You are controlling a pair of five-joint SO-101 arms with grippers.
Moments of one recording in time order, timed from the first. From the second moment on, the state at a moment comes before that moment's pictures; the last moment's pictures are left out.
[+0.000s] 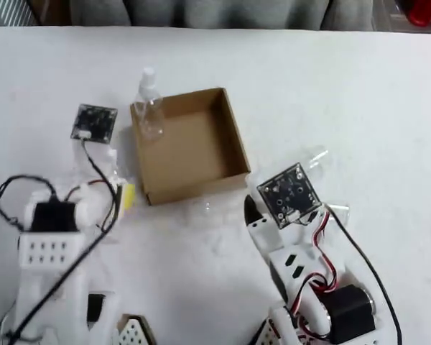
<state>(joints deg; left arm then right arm) -6.5 -50.9 49.8 68.4 -6.4 -22.7 -81.7 50.5 72.8 14.5</state>
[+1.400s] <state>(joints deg) 9.8 -104.3 75.3 53.8 4.9 -50.0 -68.2 27.5 18.3 7.3</state>
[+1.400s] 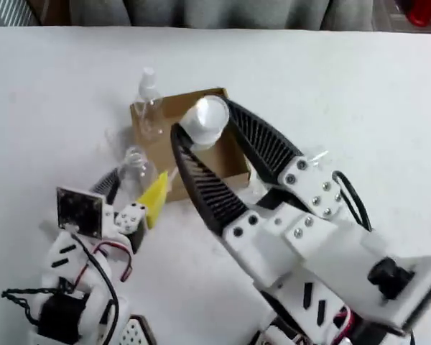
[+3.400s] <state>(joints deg) 12.4 -104.3 75.3 53.8 4.9 -47.0 -49.0 34.4 9.4 7.4</state>
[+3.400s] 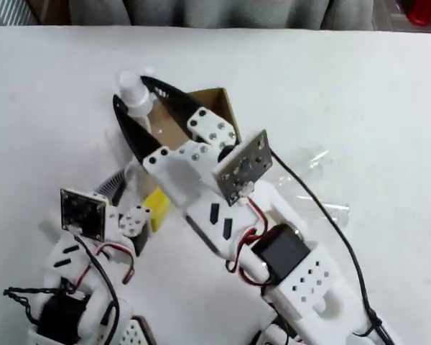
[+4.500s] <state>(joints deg) 11.0 -104.3 75.3 53.8 4.9 -47.2 -22.1 -3.0 58.2 1.9</state>
